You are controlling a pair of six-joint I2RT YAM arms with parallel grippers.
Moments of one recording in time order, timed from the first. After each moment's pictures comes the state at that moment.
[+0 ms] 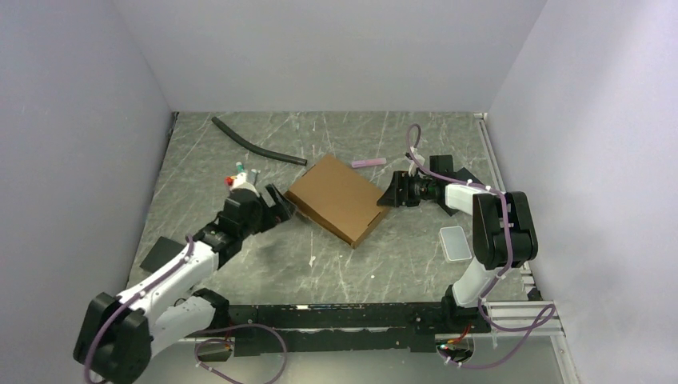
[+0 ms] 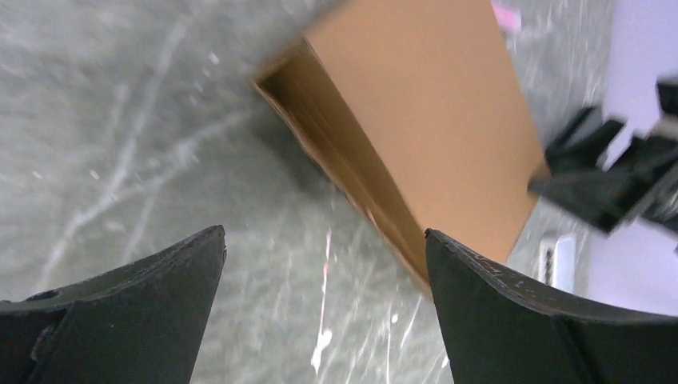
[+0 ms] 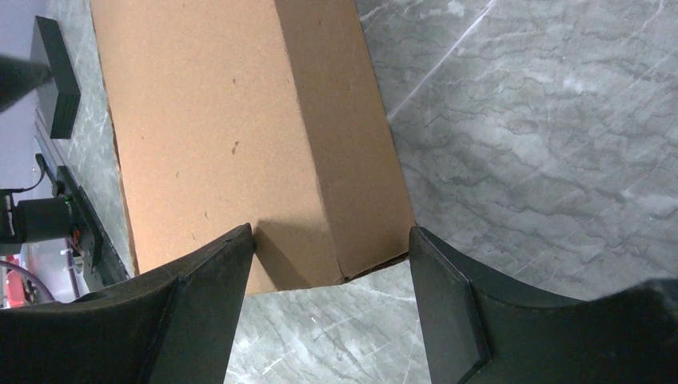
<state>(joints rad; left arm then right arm) -0.54 0.97 0.51 -0.11 -0.09 -0.83 0.08 1.70 0.84 -0.03 -0.79 0.11</state>
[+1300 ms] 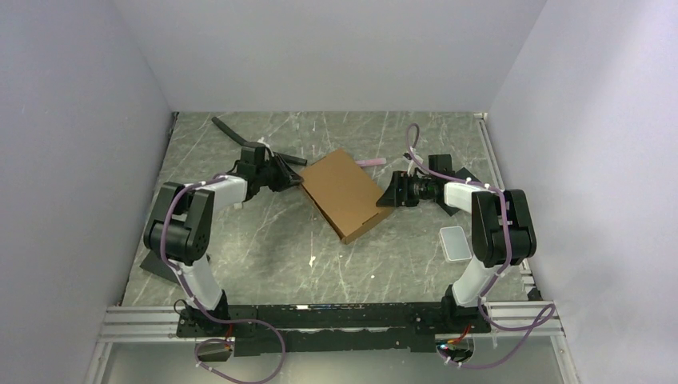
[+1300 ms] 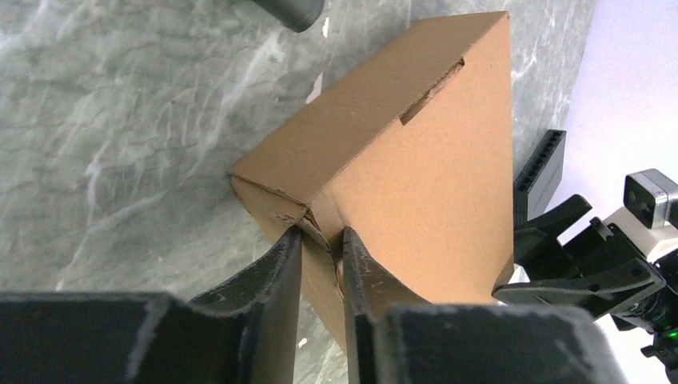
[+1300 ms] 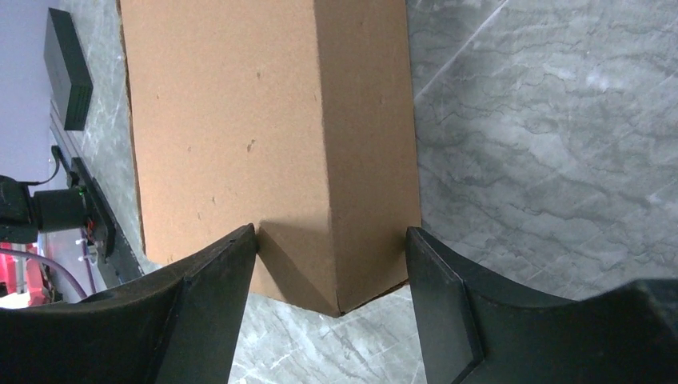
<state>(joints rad) -0.25 1.77 0.96 0.14 0.35 -0.82 0.08 1.72 0.86 -0.06 -0.82 0.11</state>
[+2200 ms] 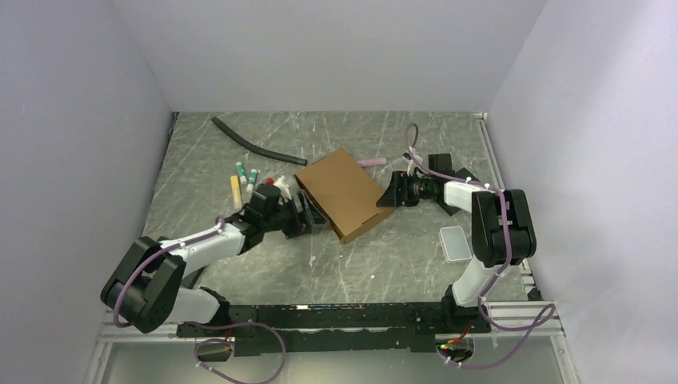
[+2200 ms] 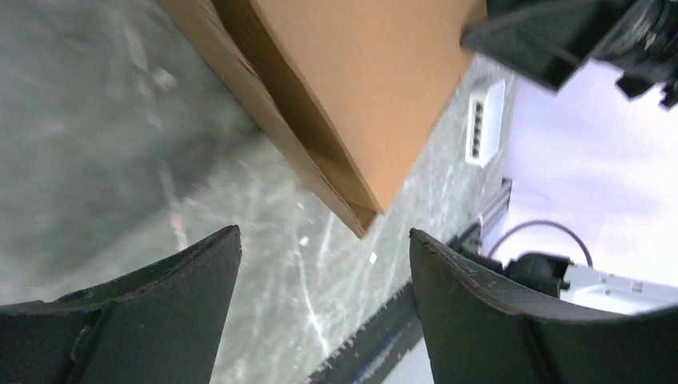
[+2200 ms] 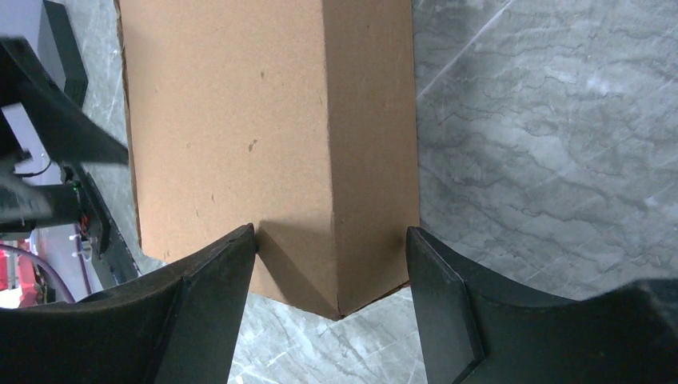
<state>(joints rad) -0.50 1.32 0.56 0.17 0.36 -0.90 0.08 1.72 0.87 -0.08 -0.82 0.09</state>
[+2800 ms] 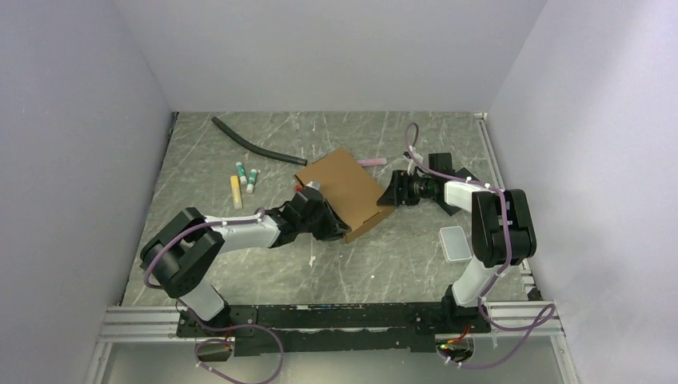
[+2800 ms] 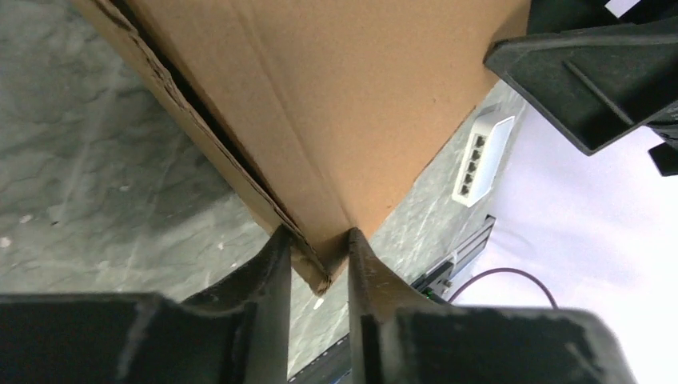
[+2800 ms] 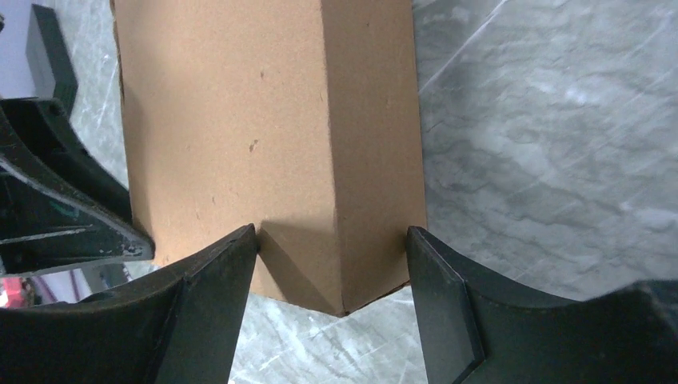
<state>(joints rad) -0.80 1.60 0.74 0.17 0.14 -1.22 0.08 1.72 0.87 -0.08 -0.82 0.08</state>
